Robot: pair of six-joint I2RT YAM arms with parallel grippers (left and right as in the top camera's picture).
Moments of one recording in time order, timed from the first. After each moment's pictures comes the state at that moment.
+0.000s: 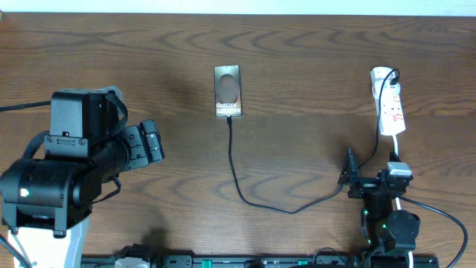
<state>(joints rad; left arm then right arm) -0.11 1.12 1.57 -1.46 0.01 -0.35 -0.02 0.01 0.01 -0.07 -0.01 0.10</state>
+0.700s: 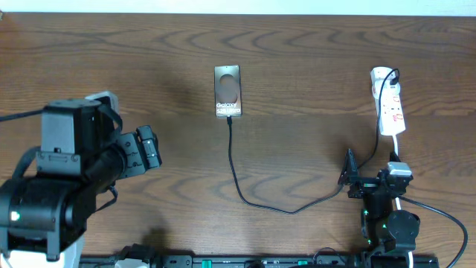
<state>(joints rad) -0.11 1.06 1.57 -1.47 0.01 -0.35 -0.02 0.01 0.01 -0.07 -0.01 0.10</state>
